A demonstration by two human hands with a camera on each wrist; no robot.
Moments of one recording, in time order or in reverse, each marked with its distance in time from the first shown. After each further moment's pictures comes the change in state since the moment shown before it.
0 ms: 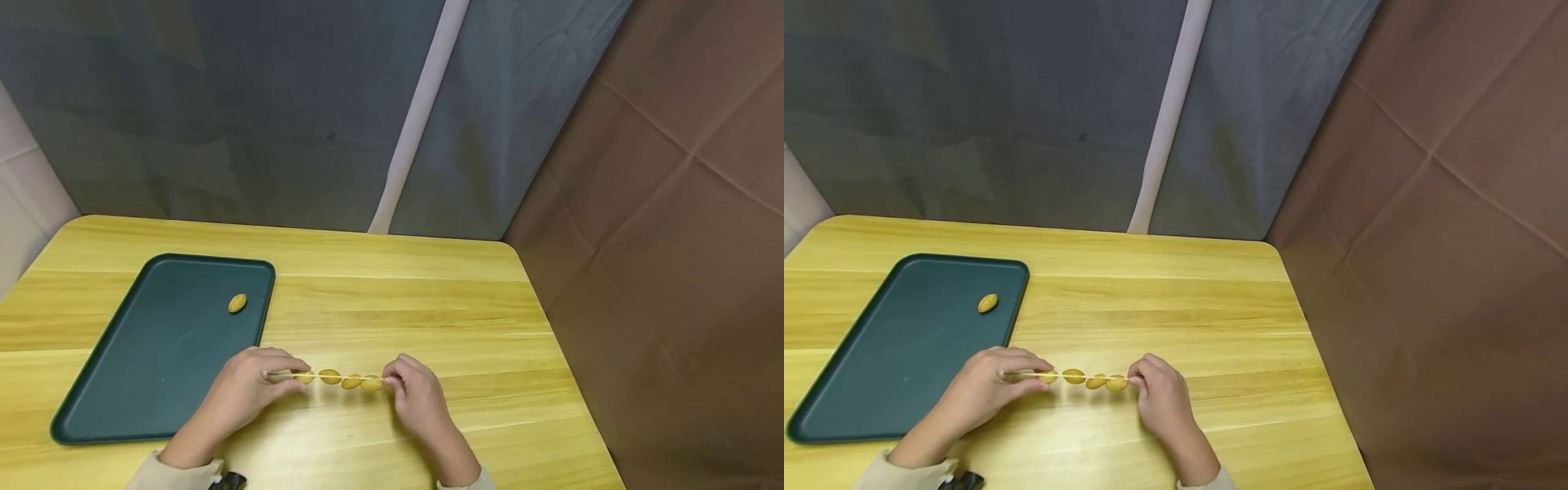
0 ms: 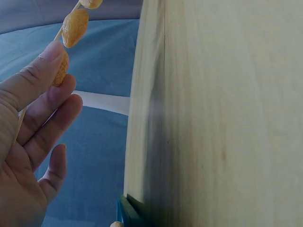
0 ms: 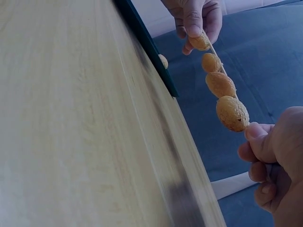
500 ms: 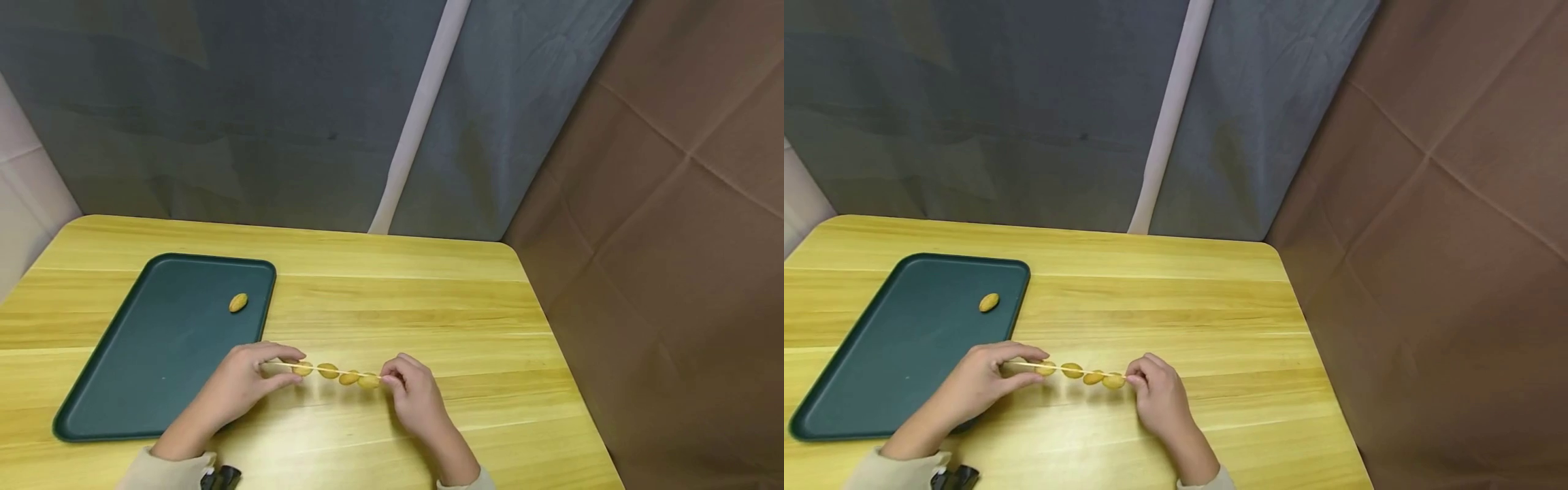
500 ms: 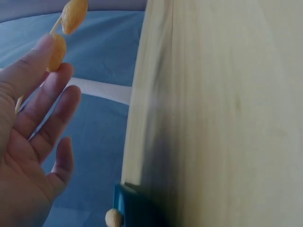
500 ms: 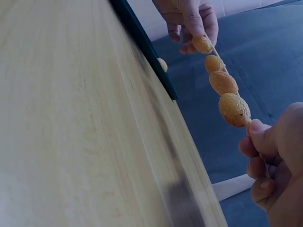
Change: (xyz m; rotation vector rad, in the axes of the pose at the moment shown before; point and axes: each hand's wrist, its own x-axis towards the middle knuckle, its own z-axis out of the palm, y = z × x) left_hand 0.000 -0.007 -0.008 -0.125 -0.099 -0.146; right_hand -0.001 -0.001 -0.002 0.200 -0.059 0.072
